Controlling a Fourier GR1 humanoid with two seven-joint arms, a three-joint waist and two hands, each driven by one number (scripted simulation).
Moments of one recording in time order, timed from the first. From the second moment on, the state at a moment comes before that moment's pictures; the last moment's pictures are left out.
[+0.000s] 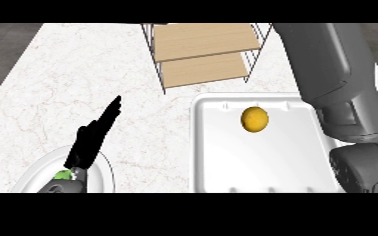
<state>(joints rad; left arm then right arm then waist) -0.04 0.16 -0.08 -1.38 -0.10 -0.09 0.06 -1.34 -0.18 -0.22 -0.72 1.06 0.03 0.51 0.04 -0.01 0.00</state>
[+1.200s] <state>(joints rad) -0.03 0.17 -0.05 -1.37 -0.09 -0.09 0.05 -1.29 -0.14 -0.71 -0.76 0.60 -0.51 0.24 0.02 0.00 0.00</state>
